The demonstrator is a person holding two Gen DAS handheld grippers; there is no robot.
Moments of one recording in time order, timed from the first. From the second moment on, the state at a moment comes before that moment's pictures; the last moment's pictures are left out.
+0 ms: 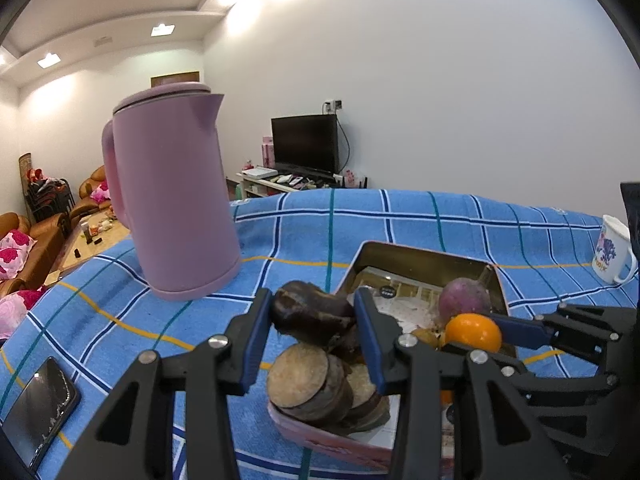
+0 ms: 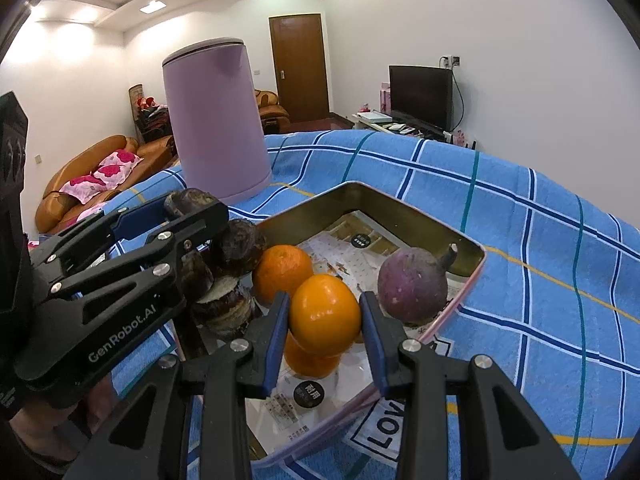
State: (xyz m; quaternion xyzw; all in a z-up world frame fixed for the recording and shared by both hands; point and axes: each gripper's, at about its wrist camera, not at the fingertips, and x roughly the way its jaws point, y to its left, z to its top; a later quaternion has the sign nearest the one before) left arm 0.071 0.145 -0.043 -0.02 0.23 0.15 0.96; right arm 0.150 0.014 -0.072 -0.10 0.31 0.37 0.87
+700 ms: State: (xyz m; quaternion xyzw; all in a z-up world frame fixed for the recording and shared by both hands) left arm 0.056 0.135 -0.034 -0.03 0.19 0.13 0.97; right arm 0.142 0.017 -0.076 -0.12 0.31 0.39 0.86
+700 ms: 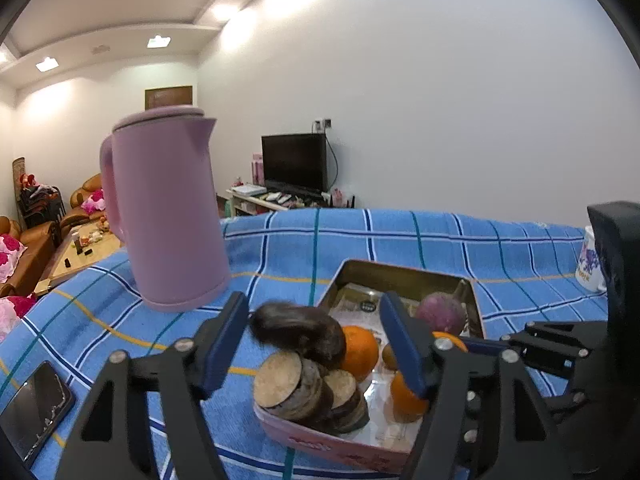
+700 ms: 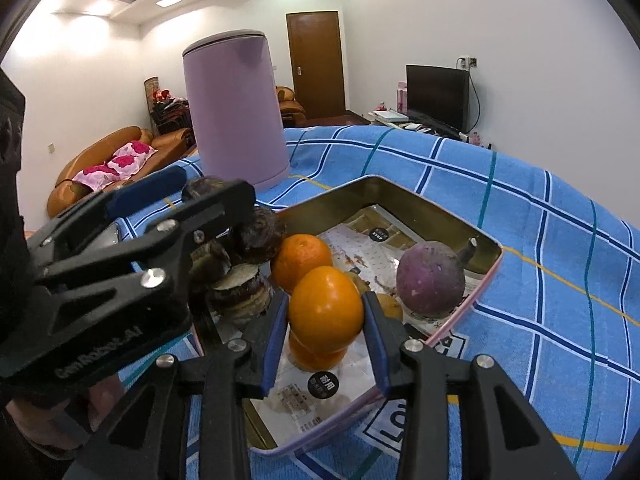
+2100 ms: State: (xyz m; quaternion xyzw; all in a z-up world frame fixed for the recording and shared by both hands) left arm -0.002 0.212 0.004 -0.11 0.13 0.24 0.96; right arm 0.152 -0.065 -0.029 0.02 0.21 0.32 0.92
